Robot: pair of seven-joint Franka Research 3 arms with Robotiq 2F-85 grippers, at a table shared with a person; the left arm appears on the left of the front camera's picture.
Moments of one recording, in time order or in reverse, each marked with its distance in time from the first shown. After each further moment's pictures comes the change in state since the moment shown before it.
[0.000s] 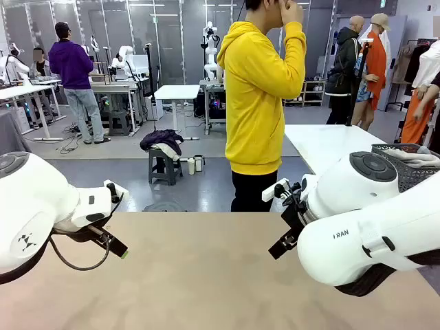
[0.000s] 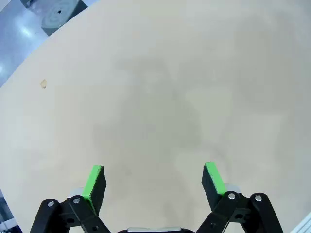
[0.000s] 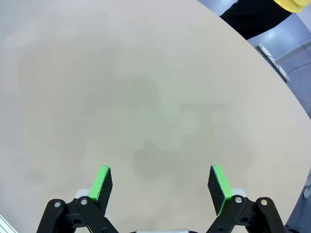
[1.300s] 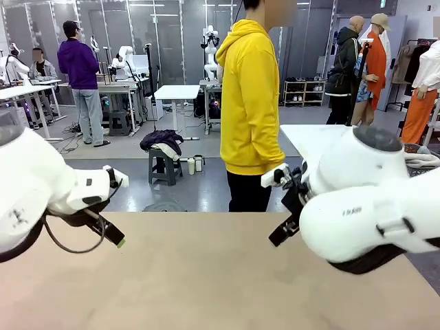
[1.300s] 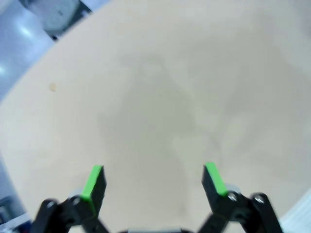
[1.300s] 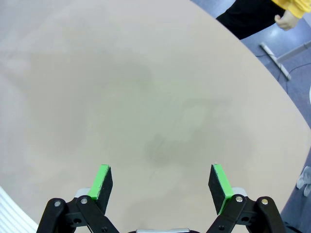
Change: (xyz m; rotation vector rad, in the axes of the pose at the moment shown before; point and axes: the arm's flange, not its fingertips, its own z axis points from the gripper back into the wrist) left arm 0.022 0.000 0.044 -0.008 0.034 -0.028; right arm 0.024 -0.001 0.044 0.023 0.022 0.002
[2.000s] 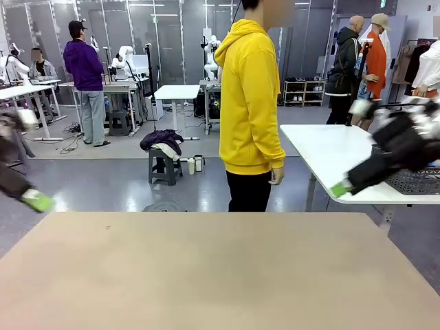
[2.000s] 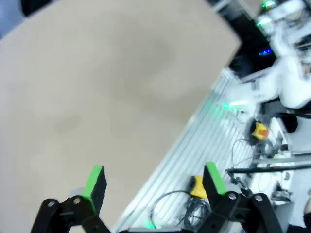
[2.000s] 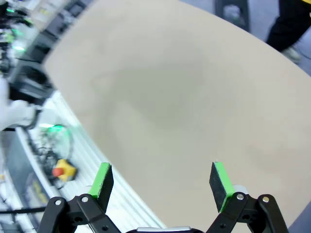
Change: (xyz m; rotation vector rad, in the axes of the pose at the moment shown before) left arm -0.064 0.095 0.162 -0.681 -0.088 0.071; right arm -0.055 -0.123 0.160 0.510 -0.141 -0.185
